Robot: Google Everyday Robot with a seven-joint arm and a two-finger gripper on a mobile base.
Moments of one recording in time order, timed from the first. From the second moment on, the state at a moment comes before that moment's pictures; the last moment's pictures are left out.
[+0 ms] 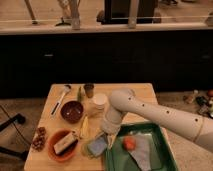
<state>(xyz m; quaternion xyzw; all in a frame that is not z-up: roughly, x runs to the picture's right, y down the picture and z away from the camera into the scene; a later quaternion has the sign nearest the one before) -0.019 0.251 0.694 -0.34 -0.41 -0.39 0.75</state>
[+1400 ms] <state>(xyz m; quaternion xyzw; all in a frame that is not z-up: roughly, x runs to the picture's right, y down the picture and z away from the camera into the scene) -0.054 0.252 0.700 -0.34 -0.40 -0.41 0.75</state>
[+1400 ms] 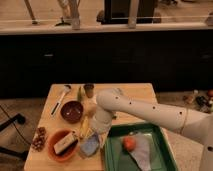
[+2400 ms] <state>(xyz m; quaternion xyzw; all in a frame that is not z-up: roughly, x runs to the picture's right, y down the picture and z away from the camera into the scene) -0.054 0.253 0.702 -0.35 -0.42 -0.39 0.74</state>
